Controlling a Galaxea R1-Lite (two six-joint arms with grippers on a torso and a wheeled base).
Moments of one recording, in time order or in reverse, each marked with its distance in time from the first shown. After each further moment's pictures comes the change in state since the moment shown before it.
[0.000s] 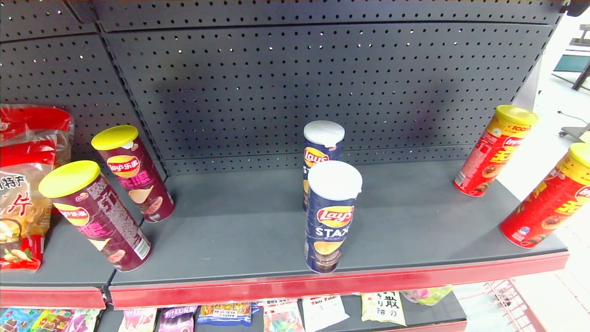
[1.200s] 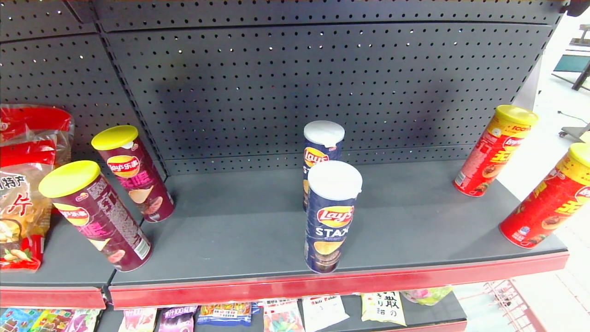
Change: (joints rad) left arm 0.000 0.000 0.000 0.000 0.000 0.000; right arm 0.000 0.000 0.000 -0.001 0.002 -0.006
